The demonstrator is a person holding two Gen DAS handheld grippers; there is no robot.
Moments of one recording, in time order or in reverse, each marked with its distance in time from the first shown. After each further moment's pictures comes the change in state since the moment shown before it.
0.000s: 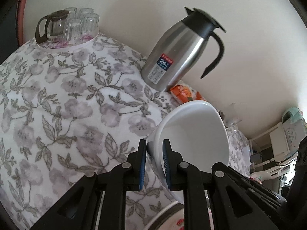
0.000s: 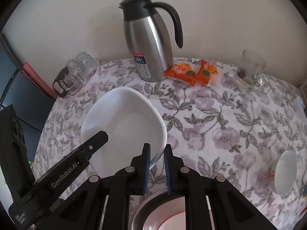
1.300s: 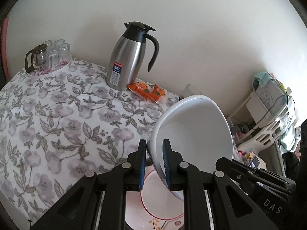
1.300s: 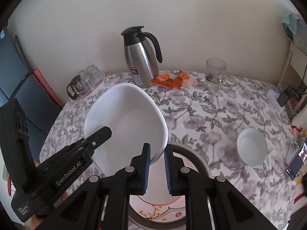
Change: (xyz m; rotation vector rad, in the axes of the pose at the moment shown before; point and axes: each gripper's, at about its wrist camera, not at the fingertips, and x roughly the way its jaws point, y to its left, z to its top) left arm -0.088 -0.081 -0.092 0.235 -0.093 -0.084; right arm -0.128 -0.056 -0.093 -0.003 -0.137 0.006
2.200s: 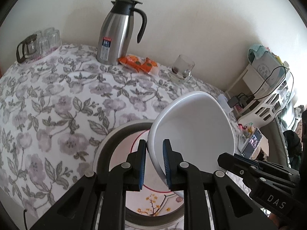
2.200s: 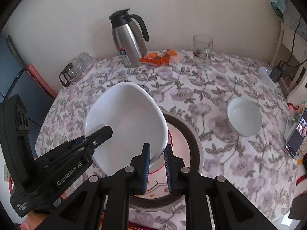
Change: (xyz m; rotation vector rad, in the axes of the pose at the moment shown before) left arm 0.017 -0.012 -0.052 0.056 0.140 -0.015; right arm 0.005 -0.027 -0.050 0.037 0.095 -0.026
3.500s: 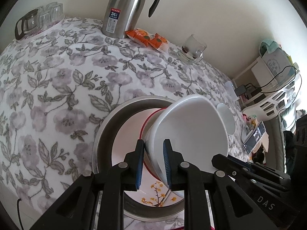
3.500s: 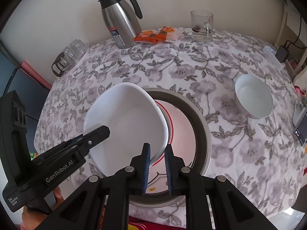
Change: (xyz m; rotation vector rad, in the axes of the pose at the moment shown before) left arm 0.027 0.019 -0.004 -0.075 0.158 -0.008; right arm 0.040 -0.003 -0.007 0.061 0.132 0.005
